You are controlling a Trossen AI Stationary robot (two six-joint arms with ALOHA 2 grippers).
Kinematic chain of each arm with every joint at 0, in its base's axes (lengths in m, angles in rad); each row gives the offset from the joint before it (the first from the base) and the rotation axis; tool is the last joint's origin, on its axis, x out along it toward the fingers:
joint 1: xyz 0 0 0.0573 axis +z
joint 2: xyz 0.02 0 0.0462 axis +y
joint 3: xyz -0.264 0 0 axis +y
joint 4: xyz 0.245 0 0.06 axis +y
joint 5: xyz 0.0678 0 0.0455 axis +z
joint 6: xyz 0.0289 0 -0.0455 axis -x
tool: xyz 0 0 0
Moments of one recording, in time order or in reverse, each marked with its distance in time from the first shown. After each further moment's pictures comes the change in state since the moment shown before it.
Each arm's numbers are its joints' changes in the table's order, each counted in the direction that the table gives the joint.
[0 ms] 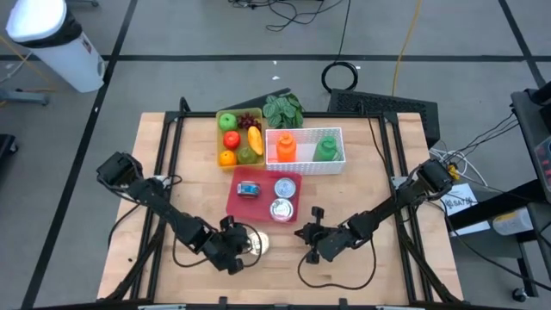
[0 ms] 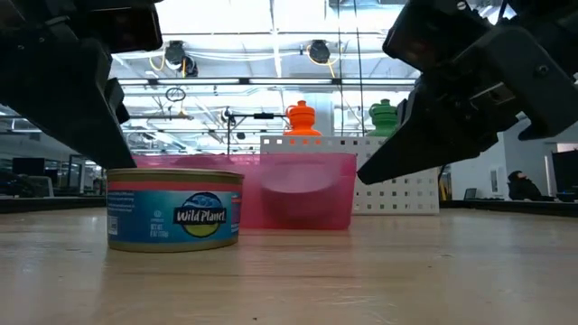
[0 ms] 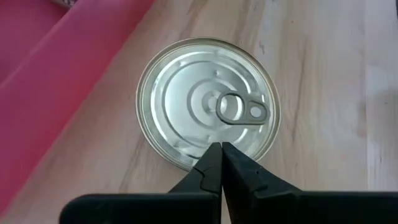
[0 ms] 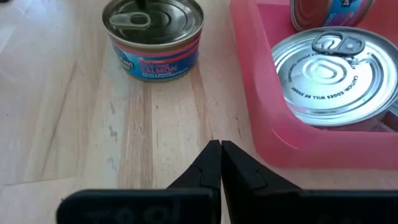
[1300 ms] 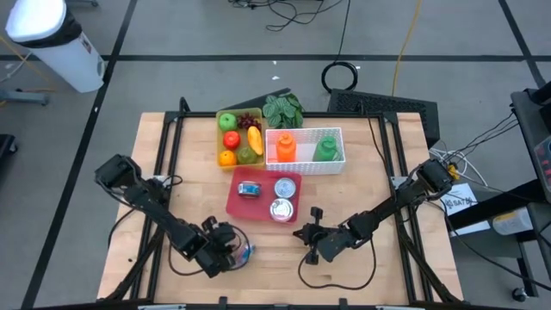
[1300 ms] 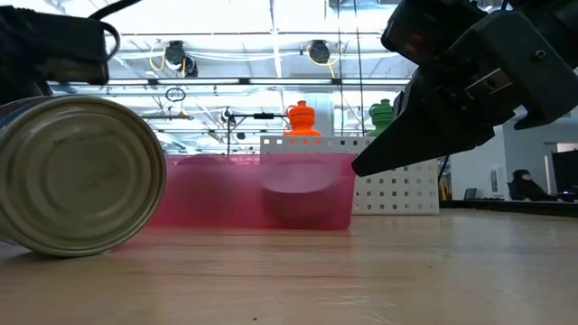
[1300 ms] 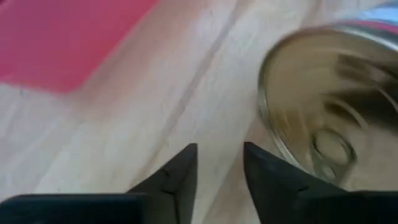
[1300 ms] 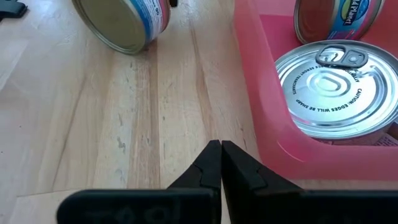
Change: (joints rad) left arm -0.091 0.008 0.008 0.183 0.088 0.304; right arm 0.000 0.000 0.000 -0.042 0.001 0.012
